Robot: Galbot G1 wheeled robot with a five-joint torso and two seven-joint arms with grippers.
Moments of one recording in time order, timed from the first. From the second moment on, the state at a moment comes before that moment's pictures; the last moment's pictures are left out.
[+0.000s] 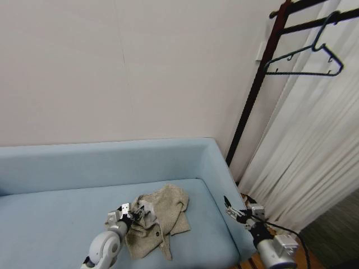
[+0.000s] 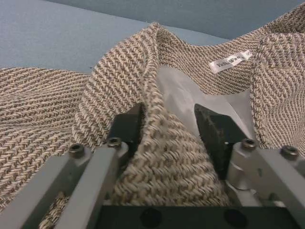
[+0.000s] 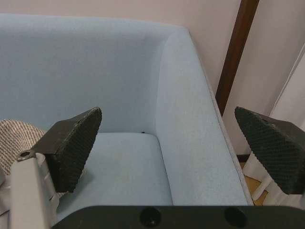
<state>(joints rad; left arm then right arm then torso) 1.30 -1.21 -0.42 -1.91 -0.73 0.55 -0.24 -1.76 1.30 0.71 2.42 0.27 -0.26 0.07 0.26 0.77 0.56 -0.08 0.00</state>
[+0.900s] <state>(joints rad) 1.41 -0.90 -0.52 -2.16 -0.64 0.37 -0.25 -1.38 1.07 0.41 2.26 0.63 -0.43 0.30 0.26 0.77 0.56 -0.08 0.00</state>
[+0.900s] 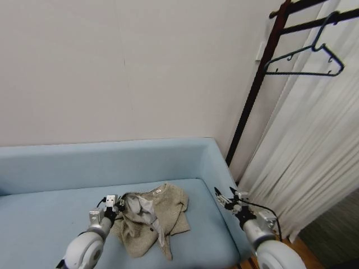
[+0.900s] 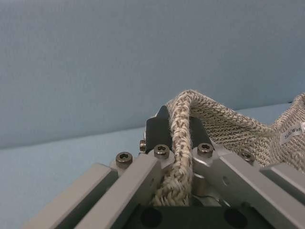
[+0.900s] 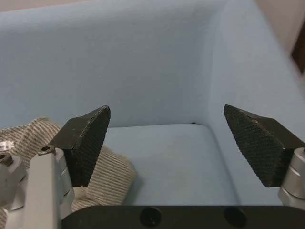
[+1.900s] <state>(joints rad) 1.39 -0.71 -0.50 -2.28 -0.72 0.37 -0.28 -0.78 1.20 -0.25 2.00 1.02 -0.54 0.97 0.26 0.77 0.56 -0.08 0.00</state>
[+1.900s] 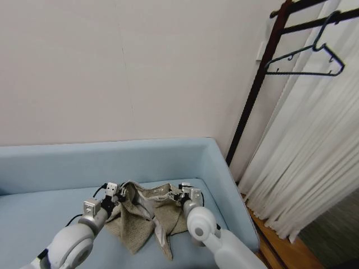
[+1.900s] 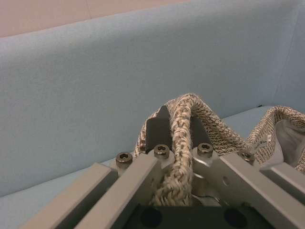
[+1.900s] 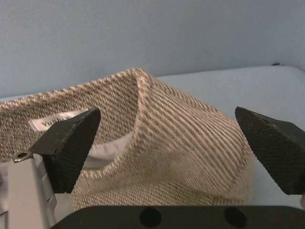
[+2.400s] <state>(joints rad) 1.38 -0.70 -0.52 -2.32 -0.74 0.36 -0.27 -0.67 1.26 -0.37 1.82 0.96 -0.55 1.03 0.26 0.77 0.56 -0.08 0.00</state>
